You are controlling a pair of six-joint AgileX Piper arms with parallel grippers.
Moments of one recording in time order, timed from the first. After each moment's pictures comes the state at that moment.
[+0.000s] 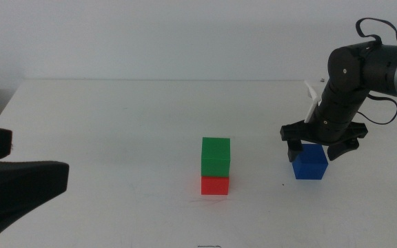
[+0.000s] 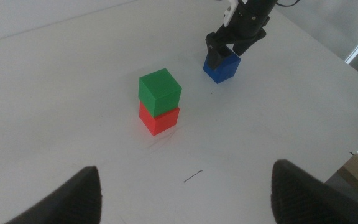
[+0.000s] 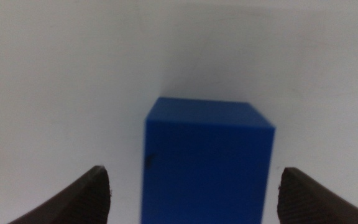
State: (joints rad) left arm -0.38 0.62 -0.99 -0.38 1.02 0.21; right arm 0.30 1.95 -1.44 -0.02 0.96 0.26
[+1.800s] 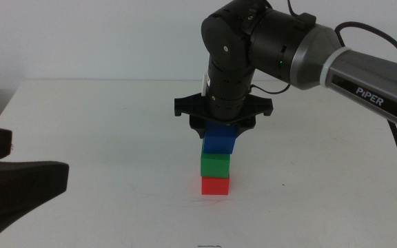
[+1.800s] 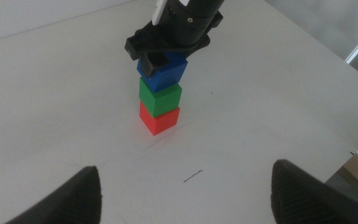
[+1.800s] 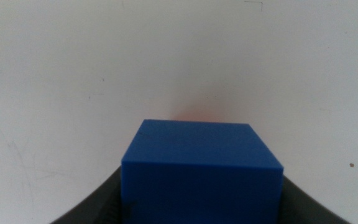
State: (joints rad) left arm -0.38 0.62 -0.99 -0.38 1.02 0.21; right arm 0.73 2.06 -1.93 -0.15 1.24 0.72
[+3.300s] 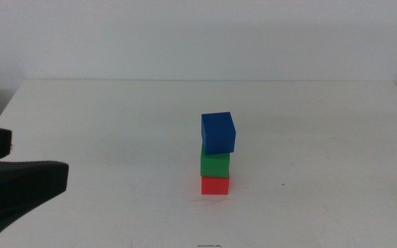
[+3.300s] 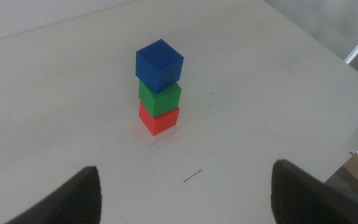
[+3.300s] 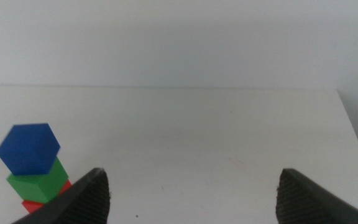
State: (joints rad) left arm -0.38 0.62 -0.99 -0.38 1.02 0.21; right arm 0.13 0.50 -0.67 0.08 0.59 0.01
